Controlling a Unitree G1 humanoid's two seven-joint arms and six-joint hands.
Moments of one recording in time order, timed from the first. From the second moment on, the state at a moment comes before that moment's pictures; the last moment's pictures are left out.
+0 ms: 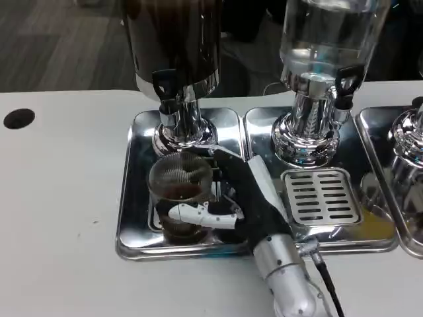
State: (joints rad) left arm 1.18 0.28 0.30 -0.28 0.68 -0.57 0.26; right arm -0.23 0.06 0.37 0.47 -0.29 -0.21 -0.24
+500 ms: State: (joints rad) left arm 1.14 0.27 0.24 -0.30 0.72 -0.54 0.23; right arm -0.08 0.02 0.31 0.21 -0.28 -0.21 -0.14
